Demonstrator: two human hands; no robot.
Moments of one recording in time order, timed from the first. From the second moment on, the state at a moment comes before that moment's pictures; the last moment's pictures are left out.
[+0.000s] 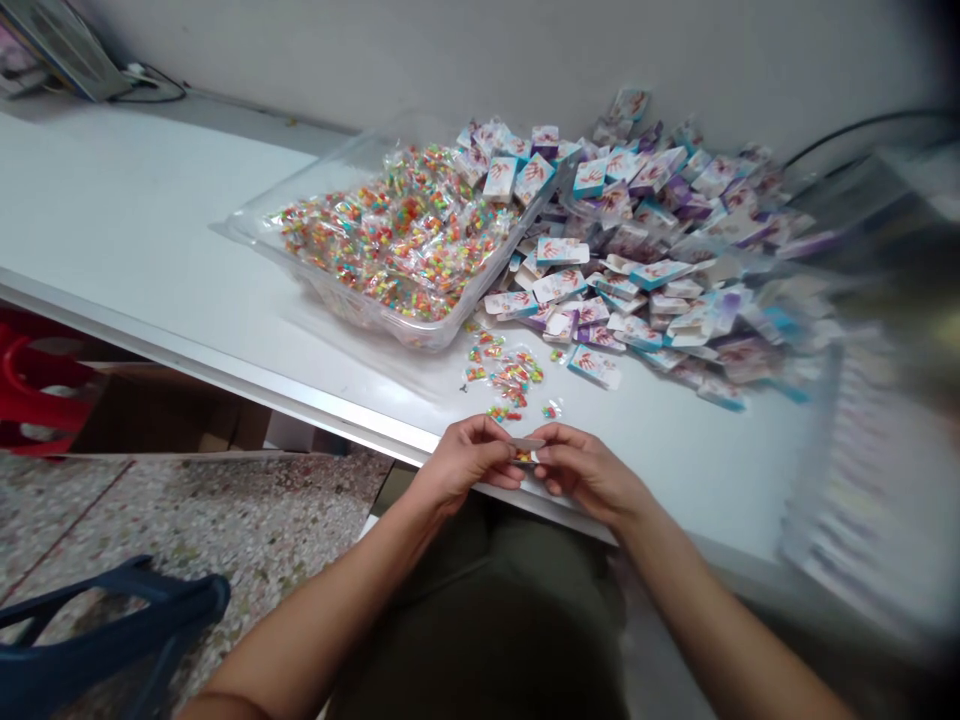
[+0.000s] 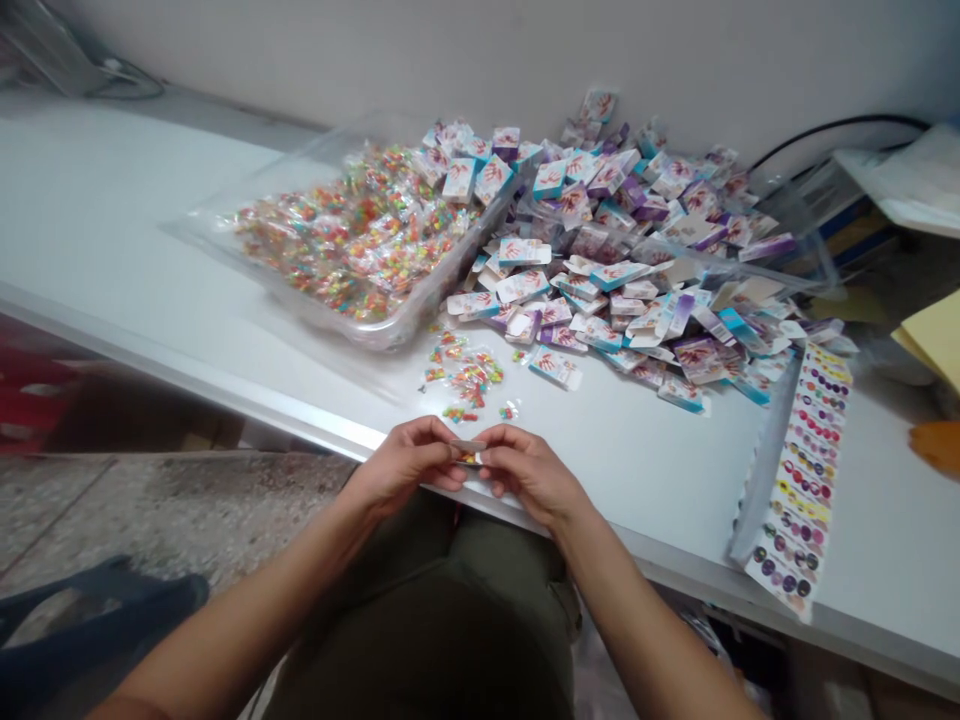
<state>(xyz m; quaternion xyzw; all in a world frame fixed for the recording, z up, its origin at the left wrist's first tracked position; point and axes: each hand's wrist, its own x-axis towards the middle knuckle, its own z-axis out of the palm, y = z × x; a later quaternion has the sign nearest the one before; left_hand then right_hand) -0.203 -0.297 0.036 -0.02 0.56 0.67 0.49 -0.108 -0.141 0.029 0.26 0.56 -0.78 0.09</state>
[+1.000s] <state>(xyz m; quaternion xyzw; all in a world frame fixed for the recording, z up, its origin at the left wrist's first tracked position) -0.200 -0.301 0.027 -0.03 0.48 0.73 0.48 -0.093 -0.135 0.025 -0.15 0.94 -0.22 -0.19</state>
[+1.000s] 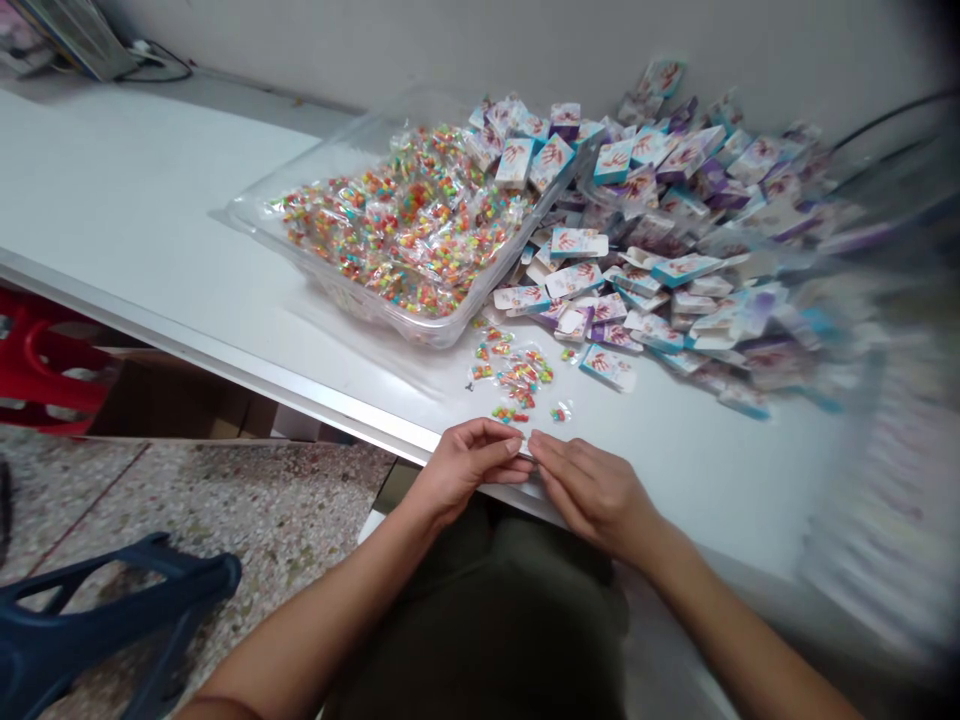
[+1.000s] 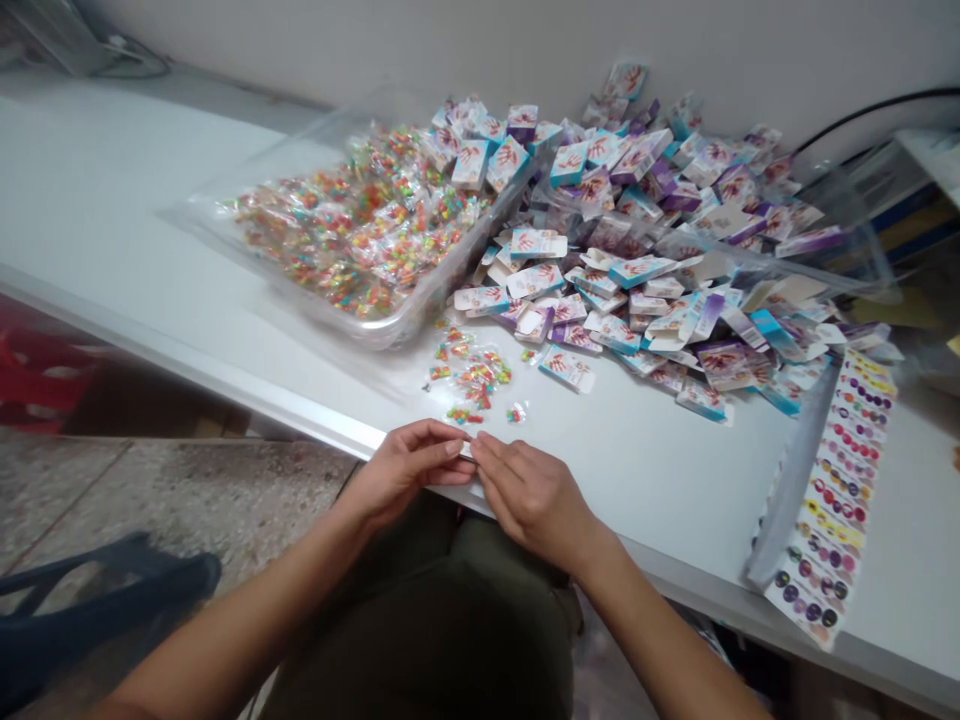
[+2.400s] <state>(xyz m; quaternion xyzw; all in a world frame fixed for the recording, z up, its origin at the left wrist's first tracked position) -0.172 -0.297 -0.015 0.32 0.77 0.53 0.12 -0.104 -0.118 0.055 -0.03 0.94 -0.34 -0.01</state>
